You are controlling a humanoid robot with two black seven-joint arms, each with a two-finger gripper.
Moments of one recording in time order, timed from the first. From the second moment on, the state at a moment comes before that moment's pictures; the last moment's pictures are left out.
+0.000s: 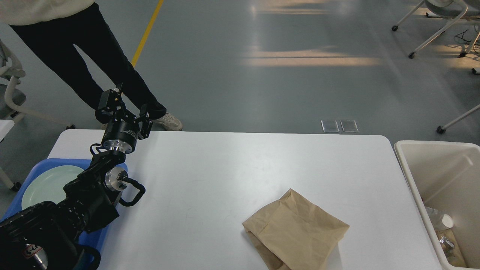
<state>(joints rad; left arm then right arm) -0.86 0.02 -0.57 -0.08 -0.04 -0.41 -0.65 1.15 -0.82 -0.91 0.49 -0.08 0.09 0.21</state>
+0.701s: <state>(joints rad) -0.86 0.02 -0.57 -0.08 -0.04 -0.41 -0.65 0.86 -0.73 -0.76 0.37 -0.08 0.11 0.21</state>
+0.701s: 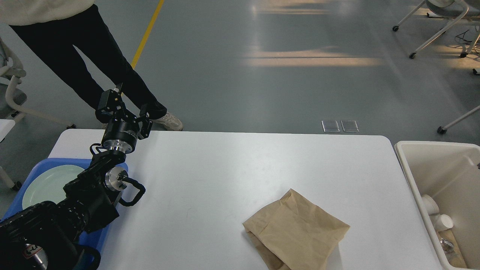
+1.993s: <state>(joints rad) -0.86 0.02 -0.57 -0.08 -0.04 -0.41 -0.65 1.86 -0.42 -1.31 0.75 -0.21 0.92 0.20</state>
